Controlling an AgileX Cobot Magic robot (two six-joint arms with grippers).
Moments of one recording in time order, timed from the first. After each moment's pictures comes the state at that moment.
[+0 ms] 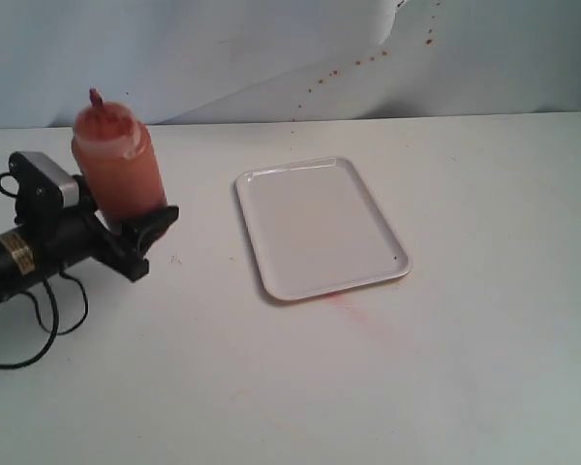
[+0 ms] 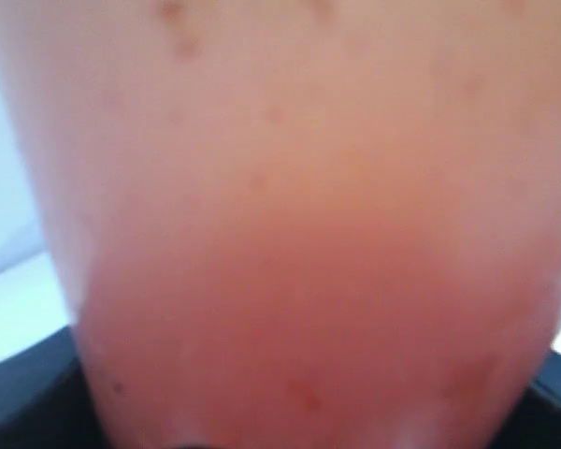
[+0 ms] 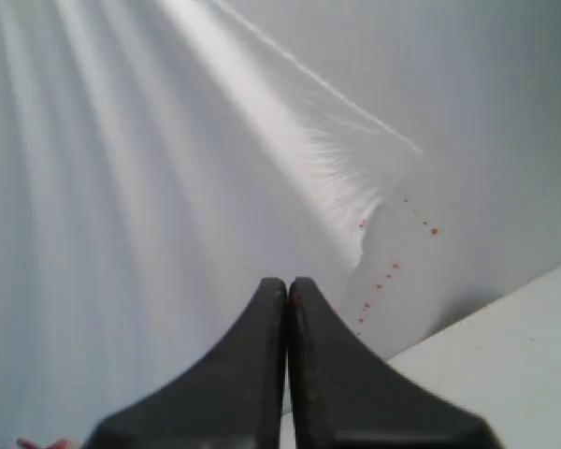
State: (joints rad) left arm -0.01 2.01 -0.66 0.71 -1.17 -0.09; right arm 0.12 0.01 -0.16 0.38 0.04 0.28
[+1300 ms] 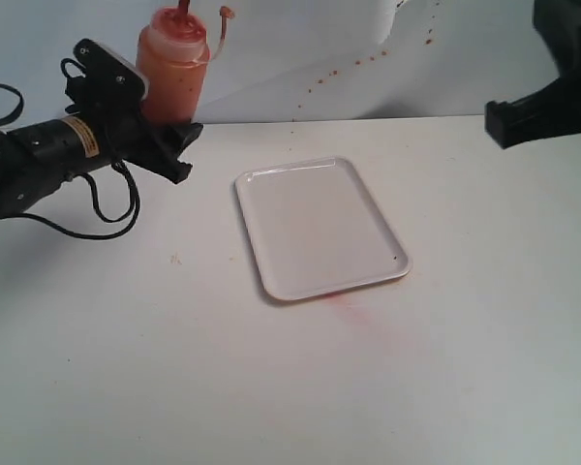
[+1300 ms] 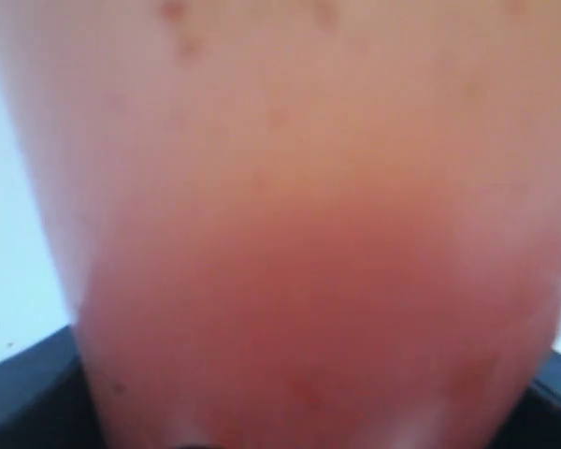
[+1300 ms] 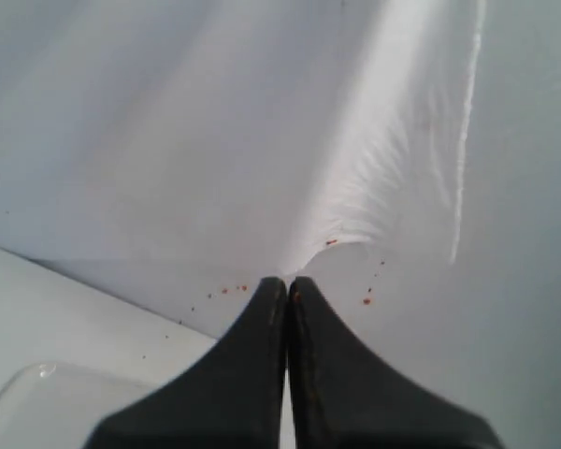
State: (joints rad) left arm -0.17 1.96 -1.08 0.58 -0.51 -0.05; right arm 0.50 1.04 -0.62 0.62 -0.40 -0.90
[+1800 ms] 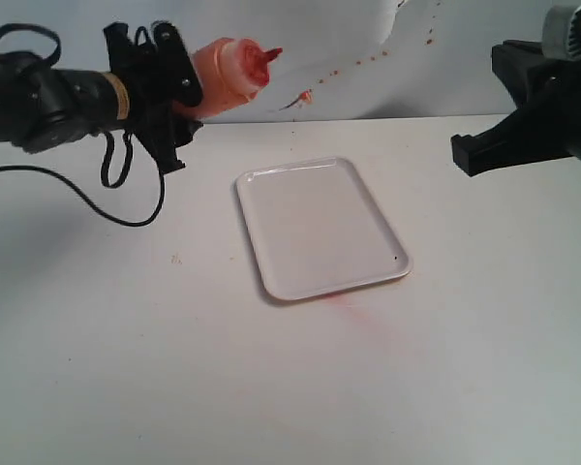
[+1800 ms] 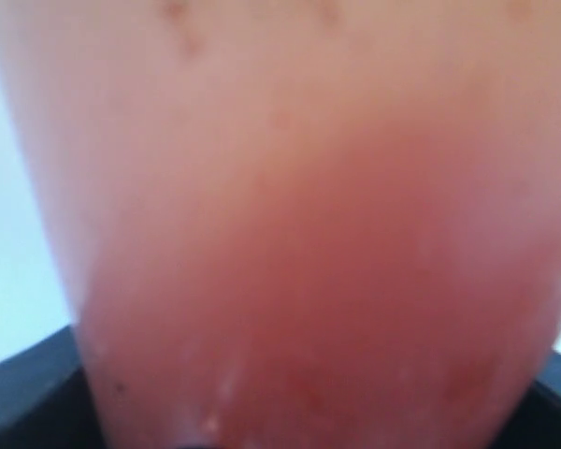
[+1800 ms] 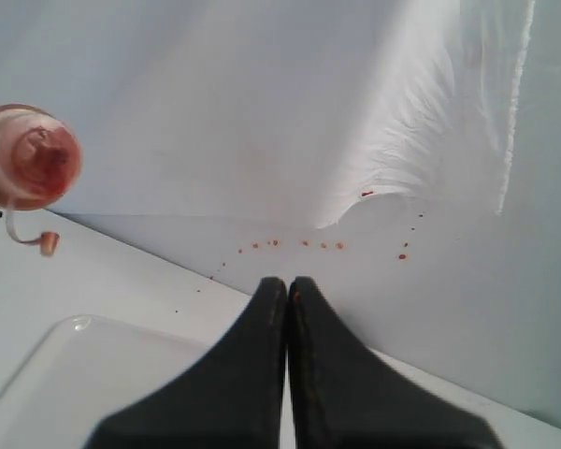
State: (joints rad) left arm -0.29 1.96 -1.33 0.84 -0.06 0.25; right arm 0.50 1.11 -0.62 0.62 -0.36 -0.86
